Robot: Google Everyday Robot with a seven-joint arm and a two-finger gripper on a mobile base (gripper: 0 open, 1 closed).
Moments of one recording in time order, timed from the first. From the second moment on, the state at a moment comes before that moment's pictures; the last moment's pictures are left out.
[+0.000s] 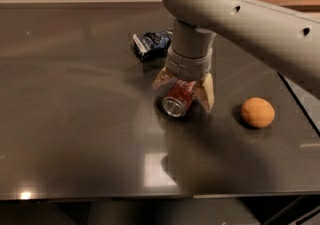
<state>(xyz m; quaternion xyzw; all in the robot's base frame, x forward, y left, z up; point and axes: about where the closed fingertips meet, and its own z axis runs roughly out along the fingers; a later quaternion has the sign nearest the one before) 0.523 -0.066 0.834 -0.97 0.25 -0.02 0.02</state>
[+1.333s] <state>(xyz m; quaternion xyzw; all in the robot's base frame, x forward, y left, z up) 0.529 -0.050 0.876 -0.97 0.21 -0.12 0.08</state>
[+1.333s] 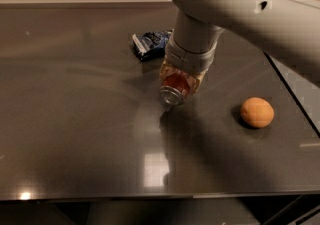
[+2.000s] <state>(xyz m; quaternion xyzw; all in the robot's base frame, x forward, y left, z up) 0.534 -0.026 0.925 -0.95 0.15 -0.22 0.16</state>
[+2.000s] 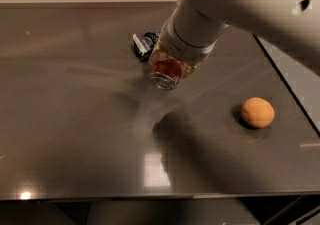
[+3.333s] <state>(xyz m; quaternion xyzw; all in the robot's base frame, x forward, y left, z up) 0.550 -0.040 0.937 -0.92 0.07 -0.33 0.19</state>
